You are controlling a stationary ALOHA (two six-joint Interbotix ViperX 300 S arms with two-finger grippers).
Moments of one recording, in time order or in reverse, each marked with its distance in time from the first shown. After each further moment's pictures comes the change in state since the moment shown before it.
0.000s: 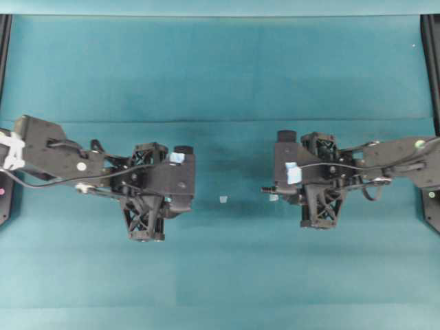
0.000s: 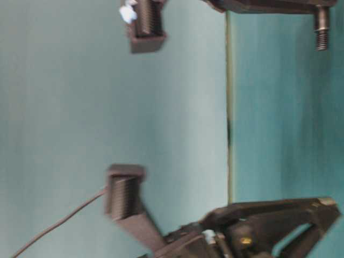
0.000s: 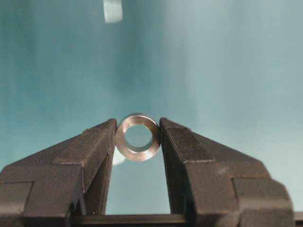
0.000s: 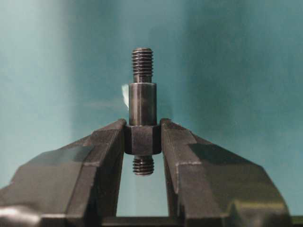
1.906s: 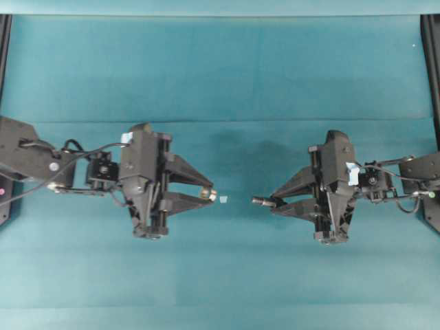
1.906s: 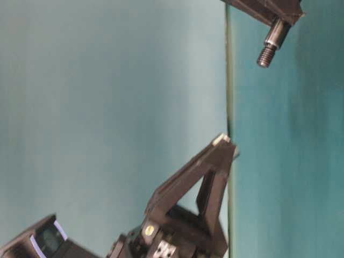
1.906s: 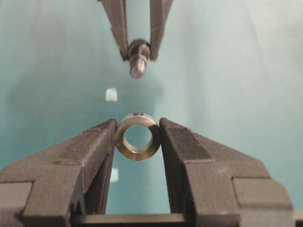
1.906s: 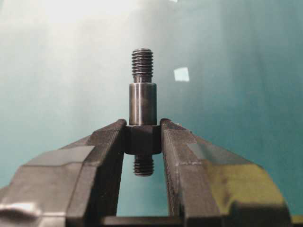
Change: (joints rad) left arm 0.000 -0.043 0.107 0.000 -0.637 -0.041; right arm 0.058 -0.029 0.216 0.025 -0.719 0.092
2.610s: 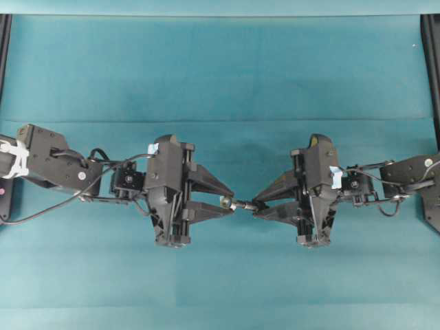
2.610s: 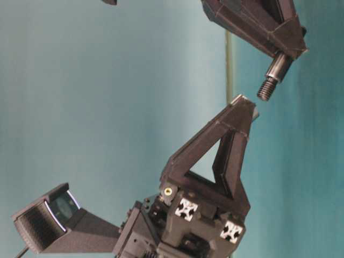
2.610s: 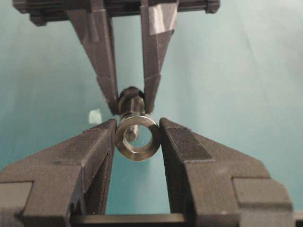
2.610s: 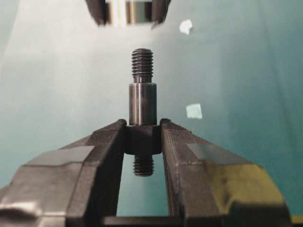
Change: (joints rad) left arm -0.025 0.110 -0.080 0.000 -0.044 -0.006; right arm 0.011 0.094 -0.069 0.000 -0.075 0.003
